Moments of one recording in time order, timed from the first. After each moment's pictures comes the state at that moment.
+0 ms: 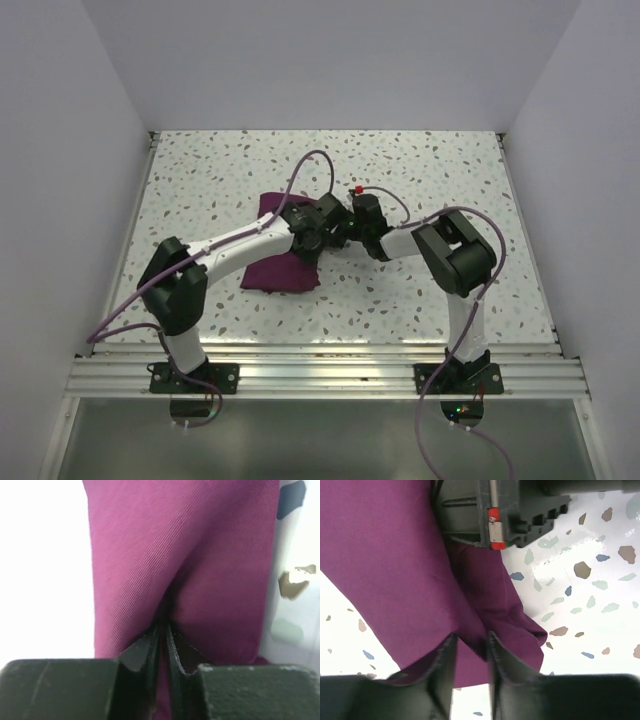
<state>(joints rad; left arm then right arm) -0.84 1.77 1.39 -0.83 -0.30 -0.21 0.54 2.07 1.00 0.60 -0.44 1.22</state>
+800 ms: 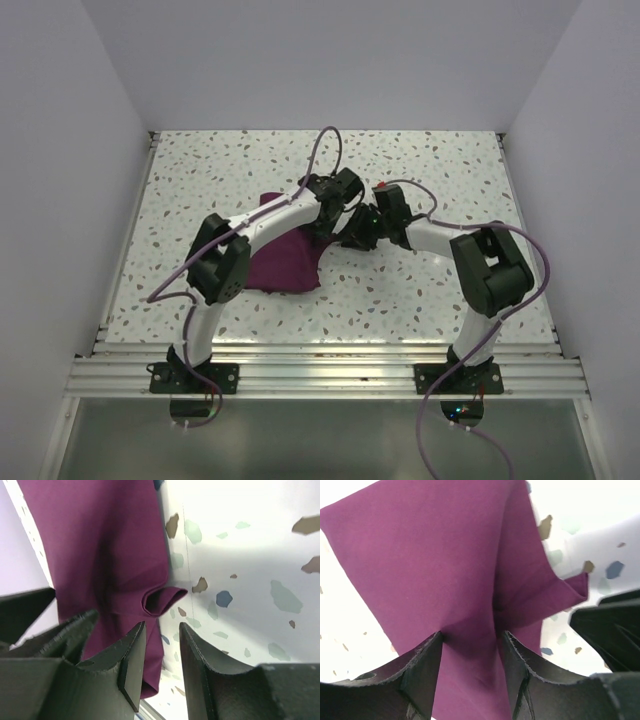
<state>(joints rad) -0.77 2.11 1.82 -1.00 -0.44 -0.26 0.43 1.81 1.00 0.01 -0.39 0.91</state>
